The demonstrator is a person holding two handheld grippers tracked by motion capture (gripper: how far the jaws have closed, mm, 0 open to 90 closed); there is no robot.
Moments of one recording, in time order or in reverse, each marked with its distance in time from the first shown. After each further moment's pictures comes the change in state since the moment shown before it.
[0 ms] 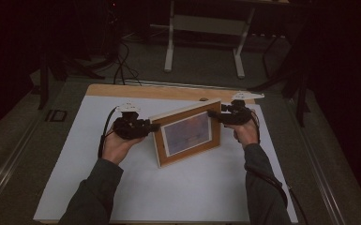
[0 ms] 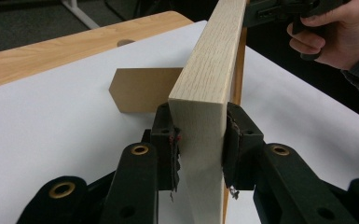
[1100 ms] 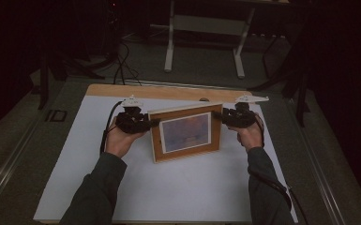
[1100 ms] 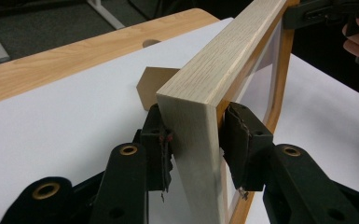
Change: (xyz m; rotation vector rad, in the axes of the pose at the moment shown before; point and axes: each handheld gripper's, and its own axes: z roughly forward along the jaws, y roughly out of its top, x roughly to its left) left arm 0.011 0.010 0.012 0.017 0.096 0.009; right arm 0.003 -0.006 -0.013 0.012 -0.040 0.032
